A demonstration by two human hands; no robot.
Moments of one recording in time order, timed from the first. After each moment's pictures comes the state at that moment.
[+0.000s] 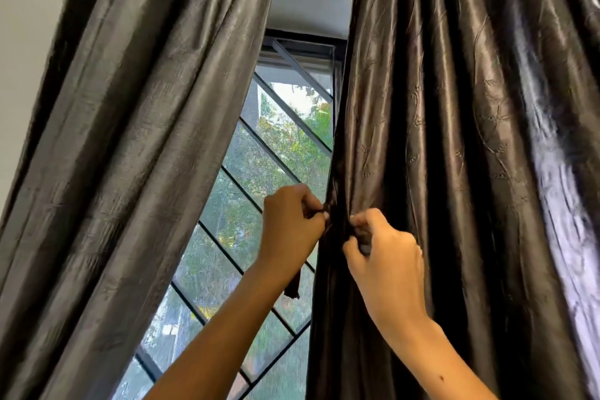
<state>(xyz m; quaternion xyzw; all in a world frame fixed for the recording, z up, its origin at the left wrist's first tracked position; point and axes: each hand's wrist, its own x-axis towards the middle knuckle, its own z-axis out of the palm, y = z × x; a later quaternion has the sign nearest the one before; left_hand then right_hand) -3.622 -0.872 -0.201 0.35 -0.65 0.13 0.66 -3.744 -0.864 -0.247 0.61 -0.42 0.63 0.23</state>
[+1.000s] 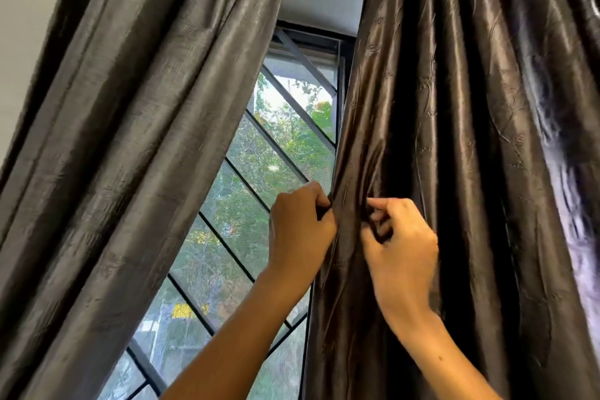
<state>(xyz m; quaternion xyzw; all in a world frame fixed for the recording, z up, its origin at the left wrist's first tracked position) -3.625 -0.879 -0.222 0.32 -0.62 0.19 0.69 -3.746 -0.890 -0.251 0.56 -0.29 0.74 0.25</state>
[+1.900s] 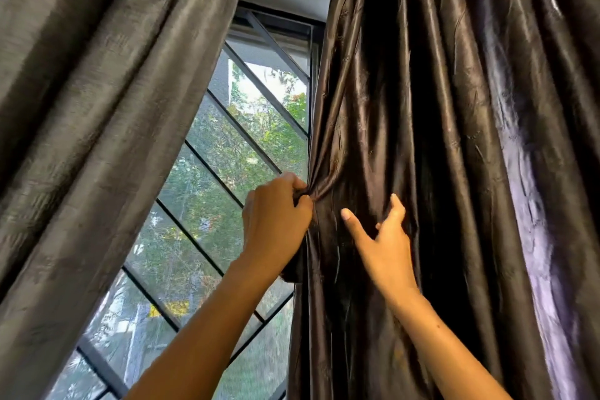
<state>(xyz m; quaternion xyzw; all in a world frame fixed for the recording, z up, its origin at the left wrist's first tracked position) -3.637 -0.888 -0.217 0.40 -0.63 0.16 0.64 -3.786 -0.930 -0.253 0.59 -0.42 0.69 0.00</state>
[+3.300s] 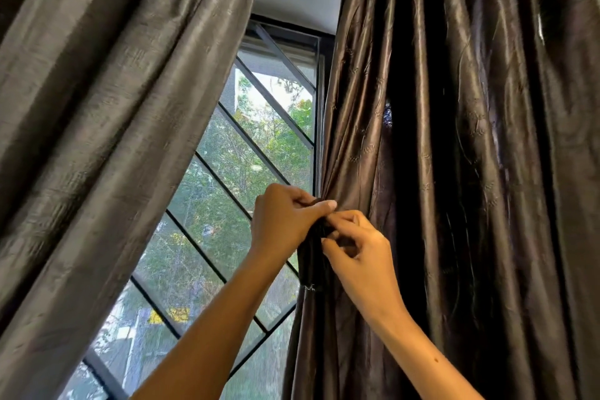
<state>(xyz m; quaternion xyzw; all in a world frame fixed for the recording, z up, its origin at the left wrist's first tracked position) -3.633 -0.896 -0.206 0.35 -0.65 0.00 0.67 -3.753 -0.904 -0.255 0.71 -0.20 0.67 0.02</state>
